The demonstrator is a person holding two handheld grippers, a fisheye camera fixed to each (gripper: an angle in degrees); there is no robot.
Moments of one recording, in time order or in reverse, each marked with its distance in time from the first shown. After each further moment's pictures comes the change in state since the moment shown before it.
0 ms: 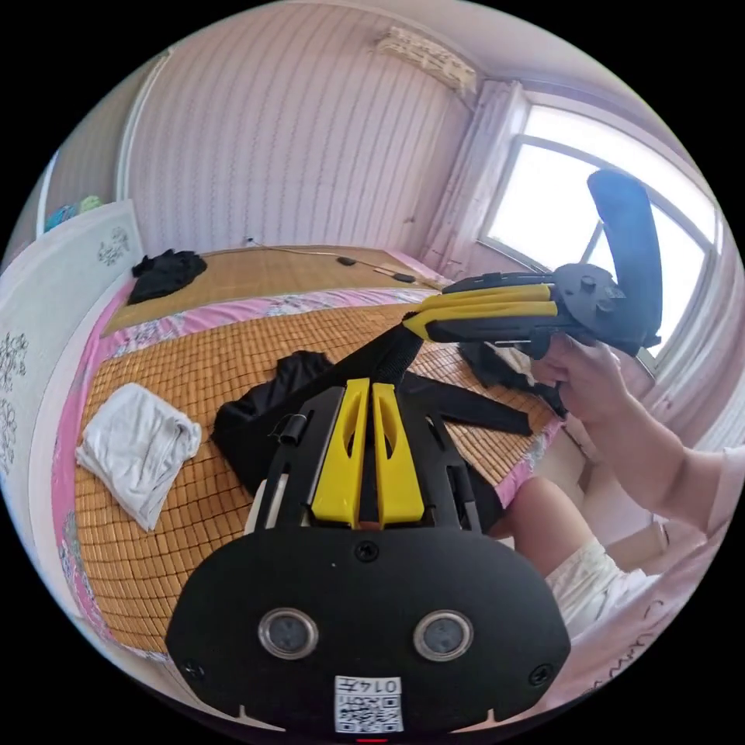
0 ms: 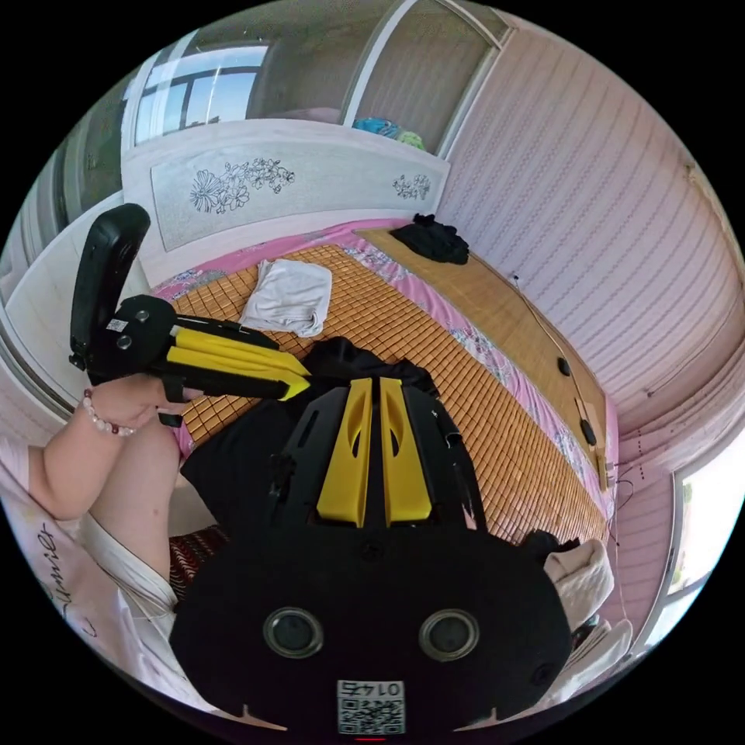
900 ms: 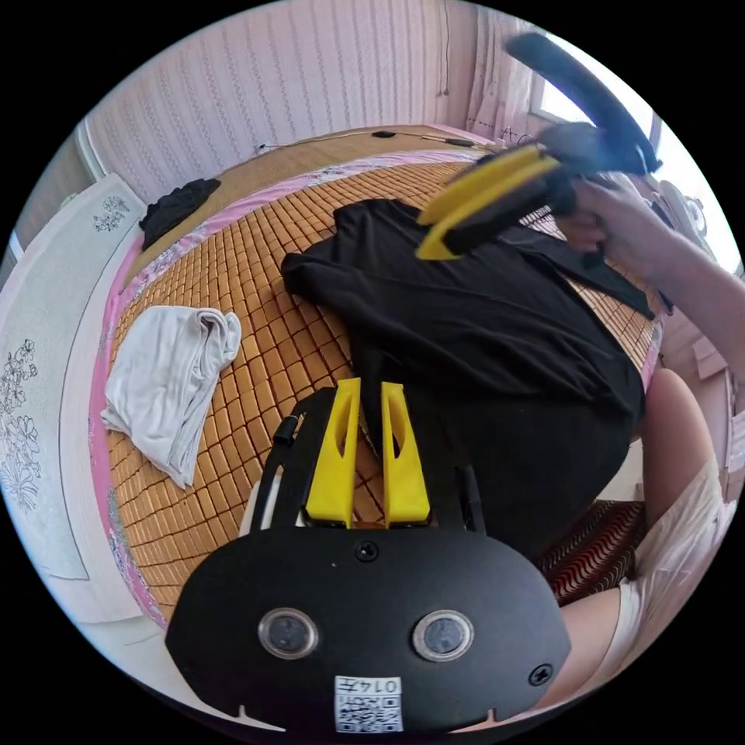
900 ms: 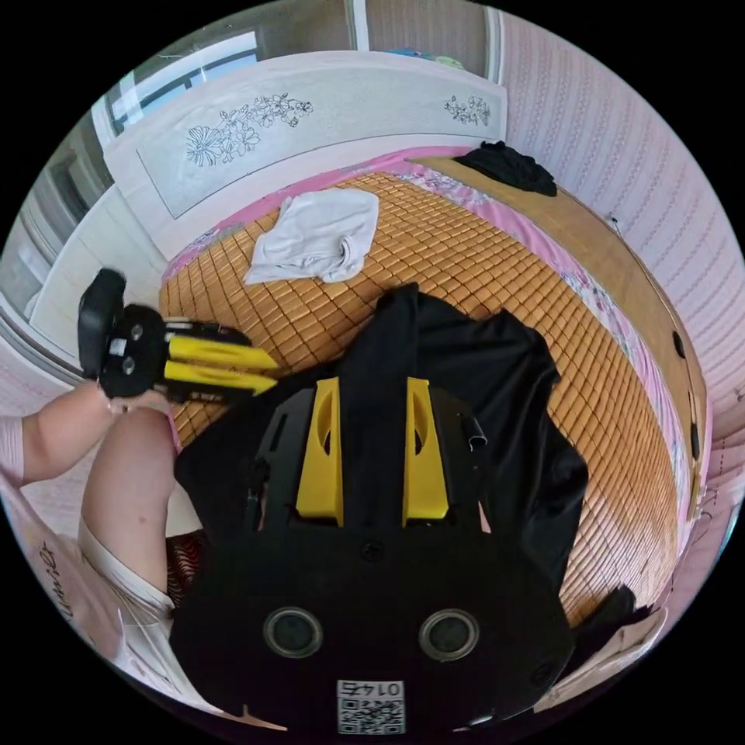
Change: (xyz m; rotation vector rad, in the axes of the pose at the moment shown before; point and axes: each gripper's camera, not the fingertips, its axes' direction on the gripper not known) left arm -0.140 0.243 0.271 -0.431 -0.310 0.058; right arm 0.017 -0.219 0.147 -0.205 -0.322 -0.062
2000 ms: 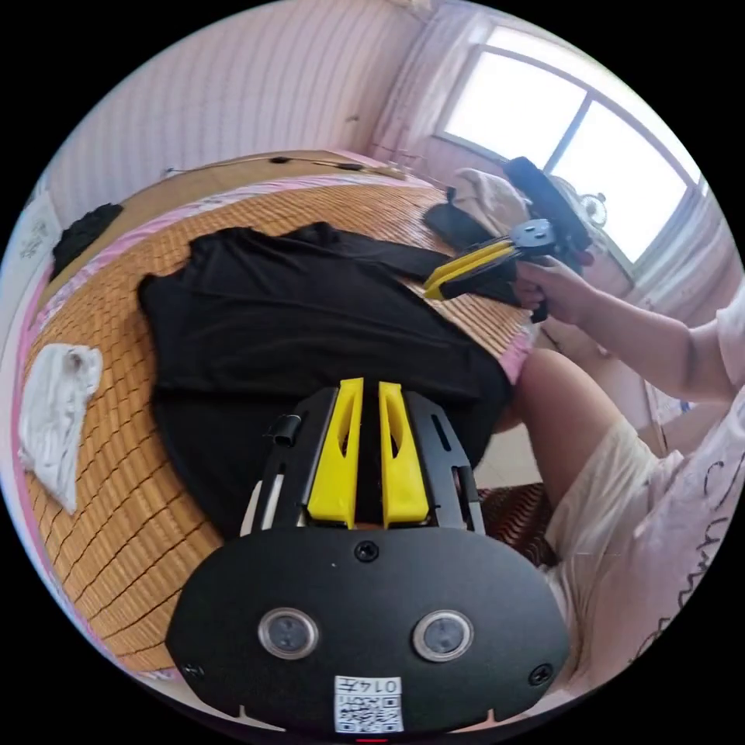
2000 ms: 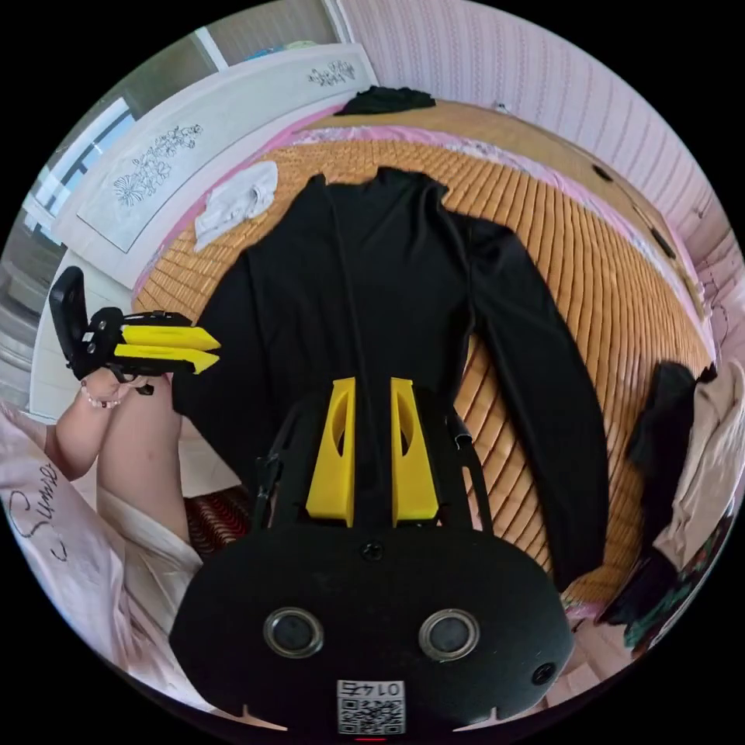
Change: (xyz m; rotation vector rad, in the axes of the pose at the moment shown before) left arm 0.139 0.144 0.094 0.096 0.418 0.166; right arm -0.008 0.131 -0.255 -0.134 -0.026 0.433
